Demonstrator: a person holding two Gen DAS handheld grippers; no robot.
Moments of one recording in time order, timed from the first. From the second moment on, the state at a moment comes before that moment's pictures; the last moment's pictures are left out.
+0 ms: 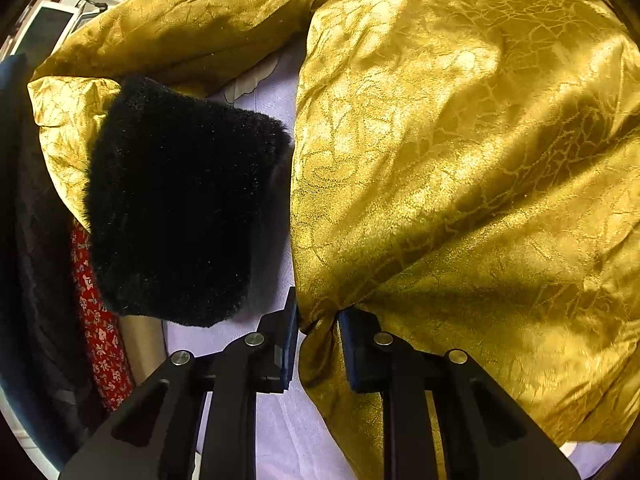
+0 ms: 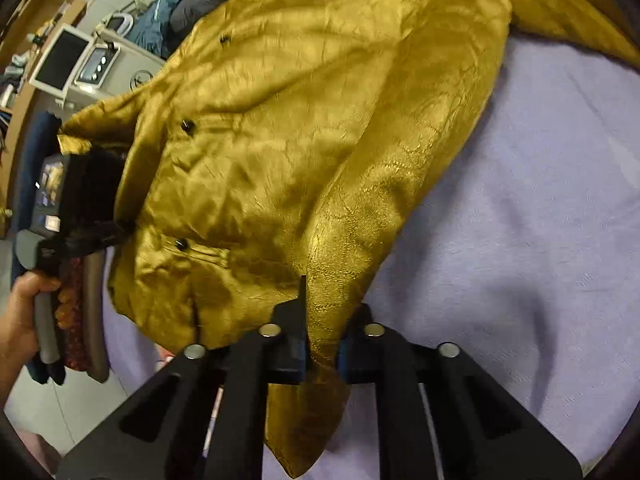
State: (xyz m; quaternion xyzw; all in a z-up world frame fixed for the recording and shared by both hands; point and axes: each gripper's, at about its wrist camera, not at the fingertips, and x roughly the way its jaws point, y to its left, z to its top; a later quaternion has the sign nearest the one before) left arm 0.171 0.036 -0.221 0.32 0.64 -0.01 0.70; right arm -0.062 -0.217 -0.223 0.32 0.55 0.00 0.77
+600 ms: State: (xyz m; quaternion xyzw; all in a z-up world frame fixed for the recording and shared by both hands) left arm 0.047 -0.023 -0.192 0.33 0.67 -0.11 0.65; right arm -0.144 -0.342 -0.119 0.32 0.56 -0.14 0.75
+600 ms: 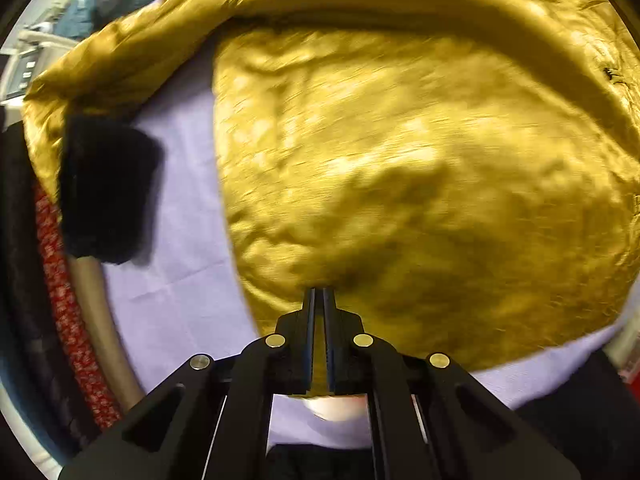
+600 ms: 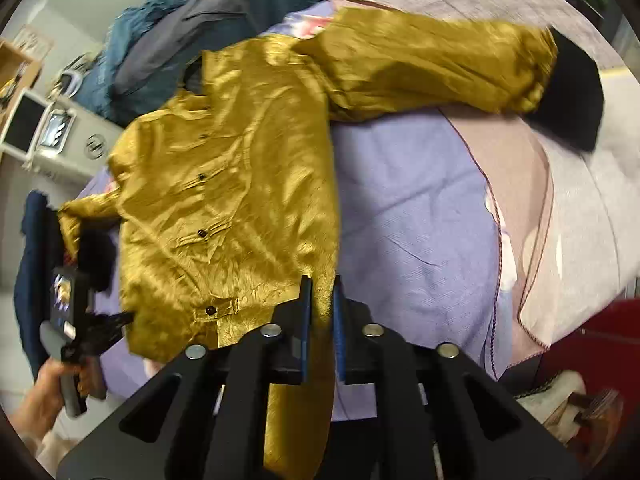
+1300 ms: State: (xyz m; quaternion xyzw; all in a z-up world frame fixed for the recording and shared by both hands) left arm 0.160 0.039 -0.120 0.14 0.60 -0.04 0.78; right arm -0.128 -0.344 -0.160 0.34 0.57 -0.15 0.73
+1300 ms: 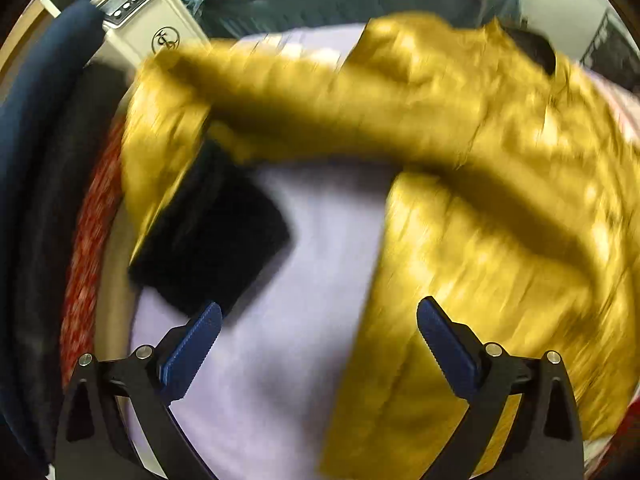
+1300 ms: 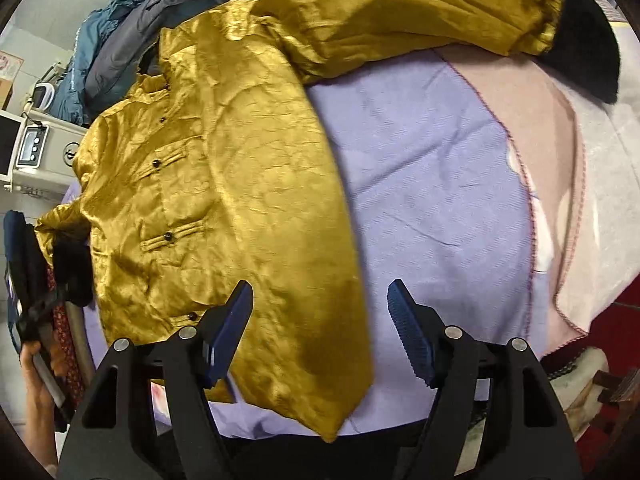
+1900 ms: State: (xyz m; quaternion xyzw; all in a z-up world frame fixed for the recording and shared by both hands) left arm 0.341 0.063 -0.124 0.12 0.62 0.07 0.77; right arm -0.170 -0.340 -0.150 0.34 0.57 -0.22 0.72
